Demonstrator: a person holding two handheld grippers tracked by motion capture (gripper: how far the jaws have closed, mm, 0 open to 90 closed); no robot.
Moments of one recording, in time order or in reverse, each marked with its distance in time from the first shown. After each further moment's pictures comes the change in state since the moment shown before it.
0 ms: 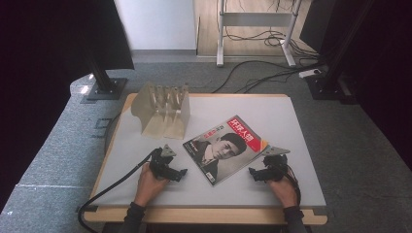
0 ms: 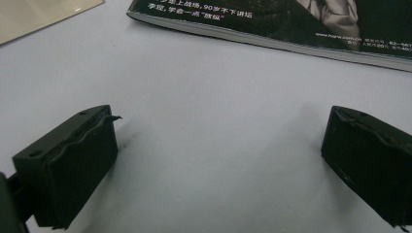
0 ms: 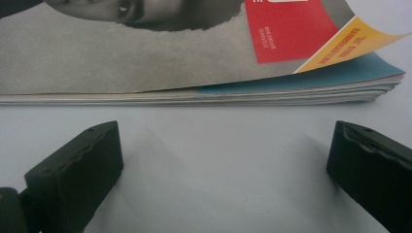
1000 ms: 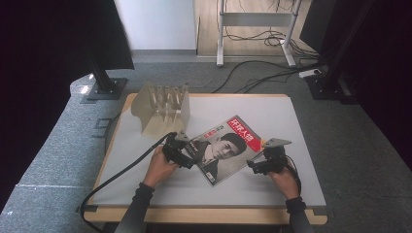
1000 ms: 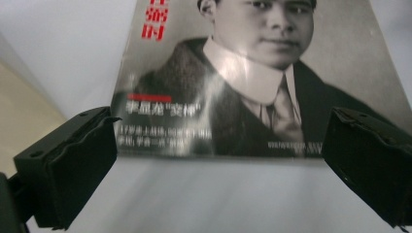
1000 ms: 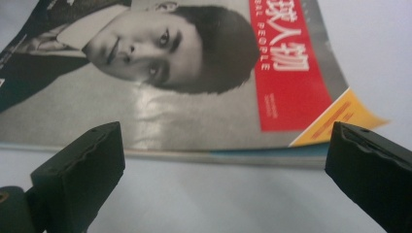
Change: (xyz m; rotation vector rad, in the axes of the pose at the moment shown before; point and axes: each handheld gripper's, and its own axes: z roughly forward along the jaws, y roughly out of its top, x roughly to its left) left arm -0.004 0.076 0.008 0.010 -0.109 0.121; right arm -0.004 0.032 -0.012 -0.061 0.075 -0.034
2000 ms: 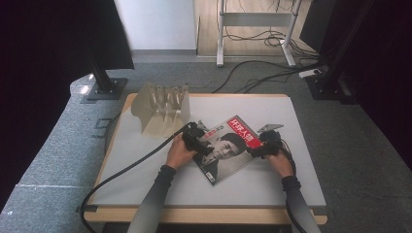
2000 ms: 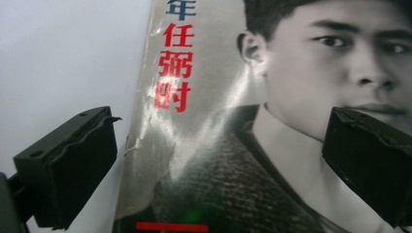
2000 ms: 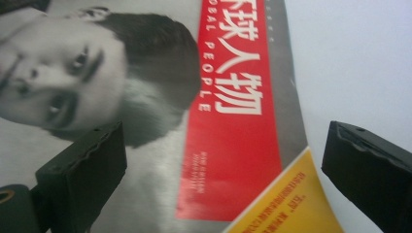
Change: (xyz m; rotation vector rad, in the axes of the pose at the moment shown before) left arm 0.022 0.041 0.074 0.066 0.043 0.021; right arm -0.044 0.027 0.049 0.058 -0.021 -0.036
